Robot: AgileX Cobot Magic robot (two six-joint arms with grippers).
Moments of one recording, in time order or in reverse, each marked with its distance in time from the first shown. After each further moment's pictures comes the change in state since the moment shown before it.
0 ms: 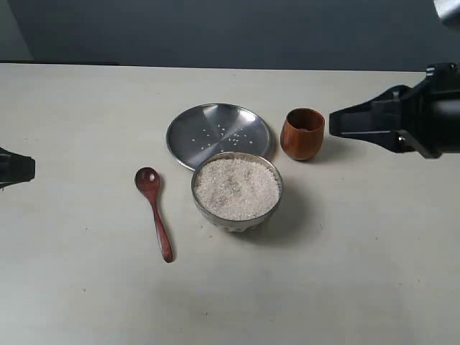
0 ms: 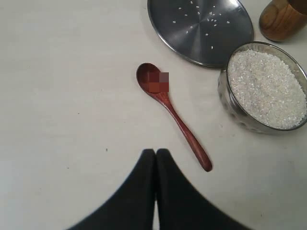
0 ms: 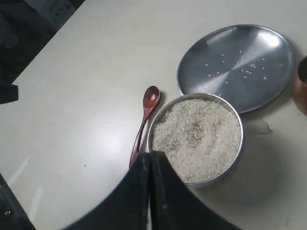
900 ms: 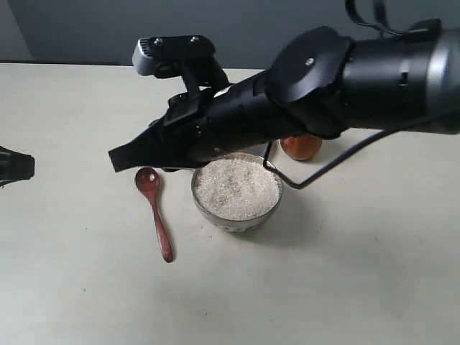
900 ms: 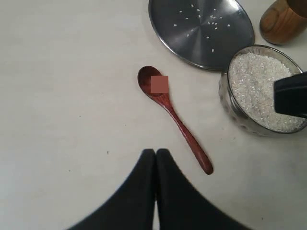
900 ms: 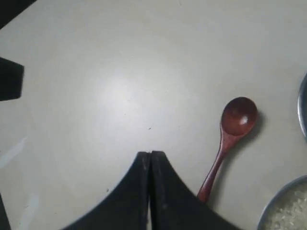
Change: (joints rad) left arm 0.000 0.000 0.000 0.000 -0.010 0.000; right arm 0.656 0.639 -0.440 -0.173 -0.425 0.209
